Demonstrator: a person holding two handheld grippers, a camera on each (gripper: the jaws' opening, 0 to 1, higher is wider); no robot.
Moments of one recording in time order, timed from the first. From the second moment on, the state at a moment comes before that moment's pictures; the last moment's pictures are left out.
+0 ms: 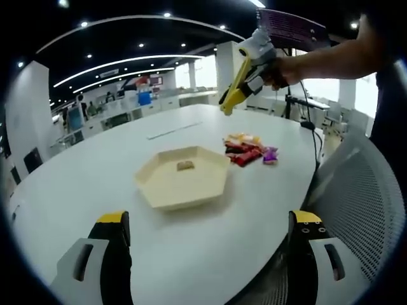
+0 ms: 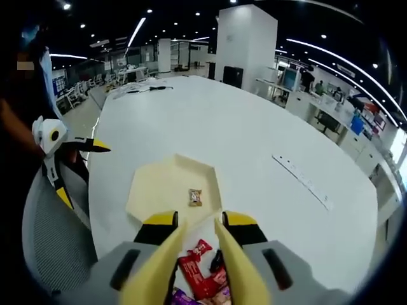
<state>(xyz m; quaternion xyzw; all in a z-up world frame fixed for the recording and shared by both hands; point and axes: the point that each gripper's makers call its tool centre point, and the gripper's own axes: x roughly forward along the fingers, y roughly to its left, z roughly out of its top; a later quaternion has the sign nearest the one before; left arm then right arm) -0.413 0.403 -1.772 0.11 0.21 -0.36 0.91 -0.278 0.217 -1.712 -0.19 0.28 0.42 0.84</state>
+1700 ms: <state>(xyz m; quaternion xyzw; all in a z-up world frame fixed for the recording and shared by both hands) -0.415 0.403 -1.776 0.12 0.22 -0.36 0.90 -0.275 0.202 -1.831 -0.13 0.38 0.31 0.86</state>
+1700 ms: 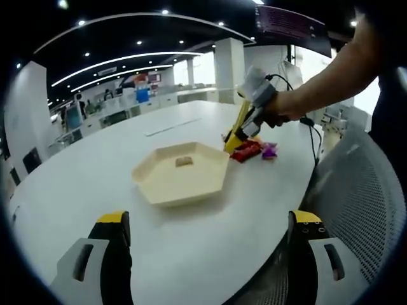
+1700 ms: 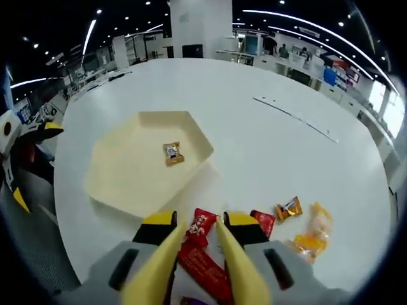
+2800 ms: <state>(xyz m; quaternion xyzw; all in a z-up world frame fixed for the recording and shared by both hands) -0.415 0.403 -1.775 0.11 0.21 -0.36 0.90 -0.272 0.198 -1.823 -0.14 0.39 0.31 0.85</state>
